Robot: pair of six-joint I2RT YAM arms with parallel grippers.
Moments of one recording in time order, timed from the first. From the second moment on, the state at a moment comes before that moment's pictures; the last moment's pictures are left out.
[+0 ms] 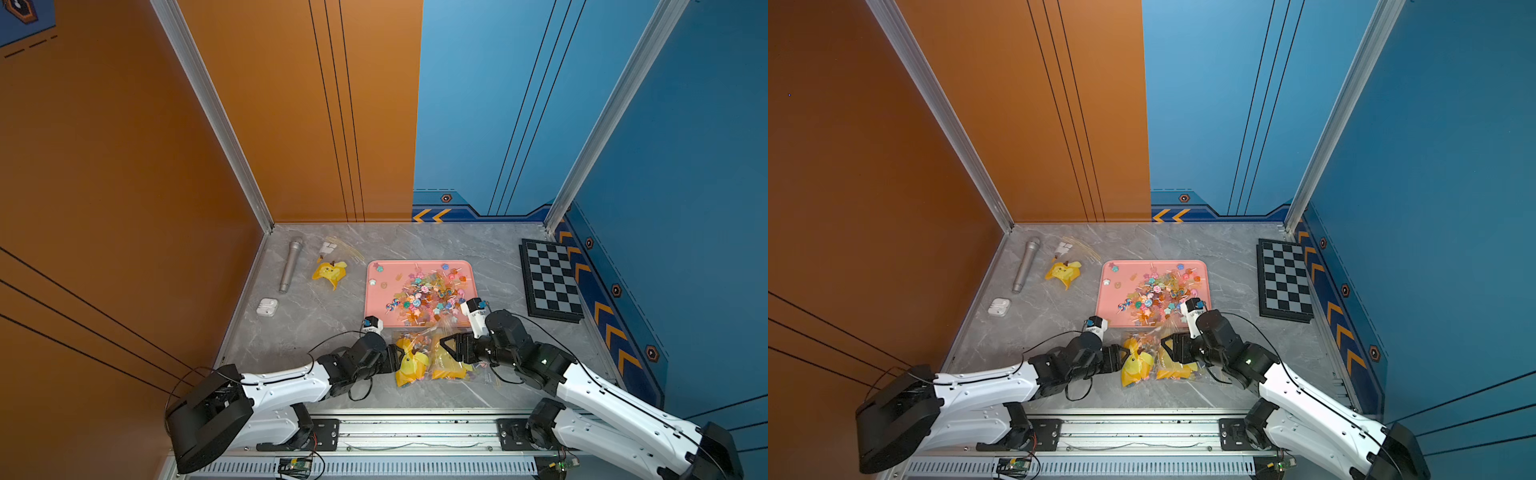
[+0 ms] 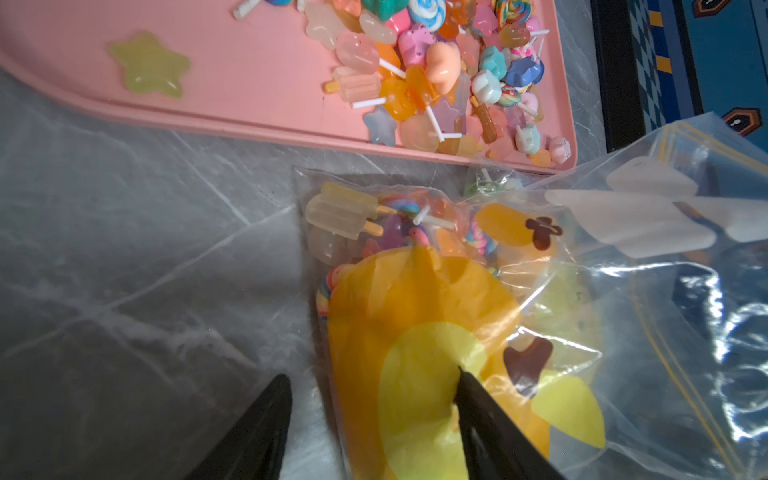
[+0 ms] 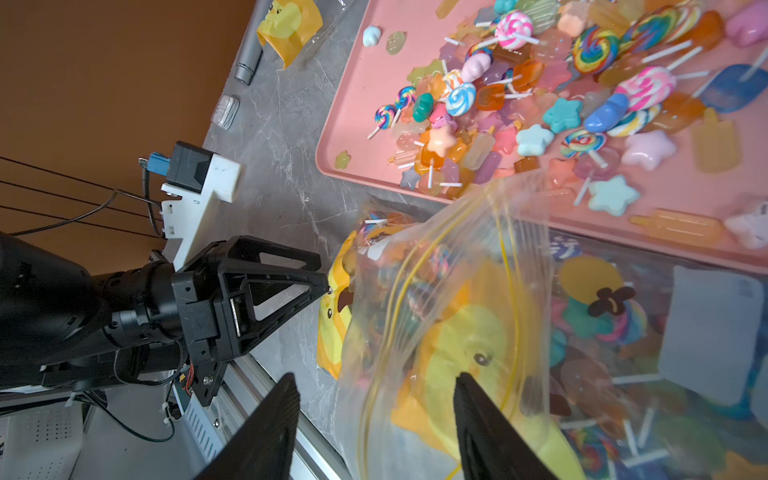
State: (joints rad) left arm -0.92 1.20 0.35 0.12 -0.07 -0.96; right arm 0.75 0.87 0.56 -0.34 -0.18 0.64
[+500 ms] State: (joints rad) left arm -0.93 1.24 0.32 0.21 -0.04 -0.98; right arm 0.76 0.92 0.56 -0.30 -0.09 0.68
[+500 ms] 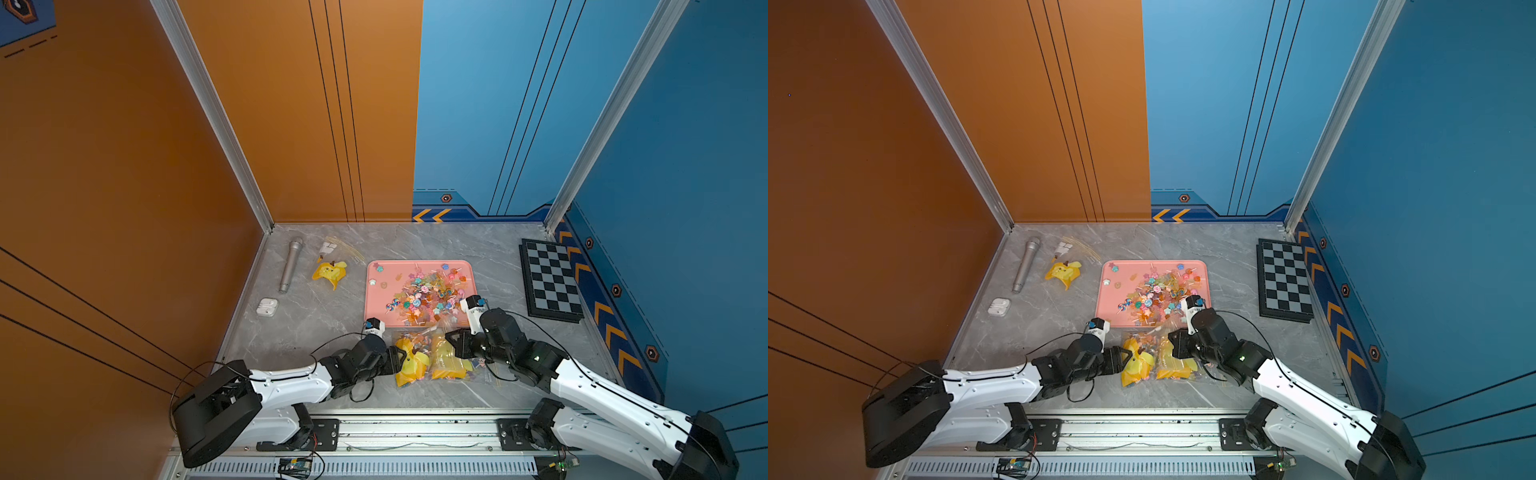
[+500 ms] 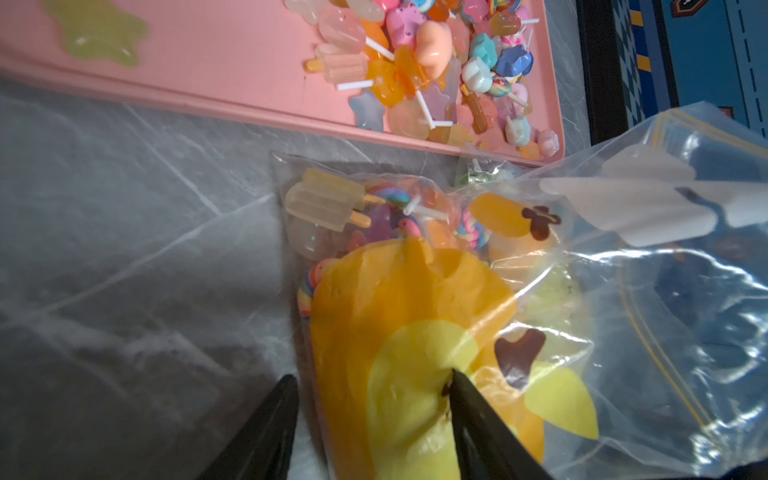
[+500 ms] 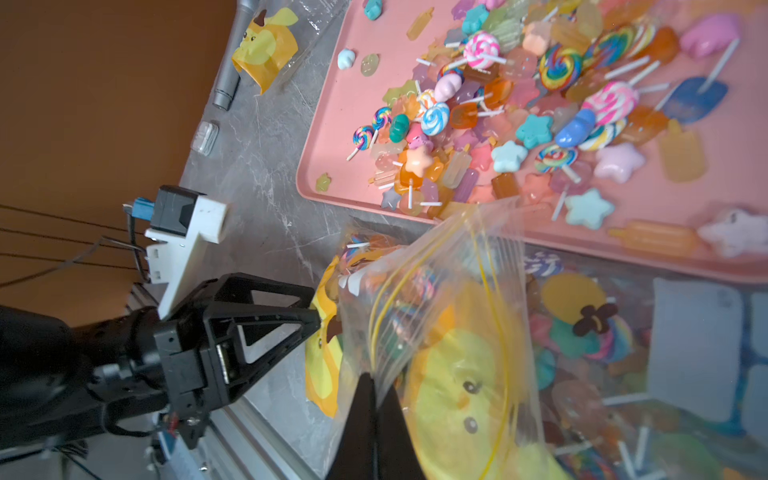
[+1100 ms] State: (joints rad) left arm -0.93 1.23 0.27 0.31 -0.02 -1.00; right arm 0.71 0.85 0.54 -0.37 -0.03 0.68
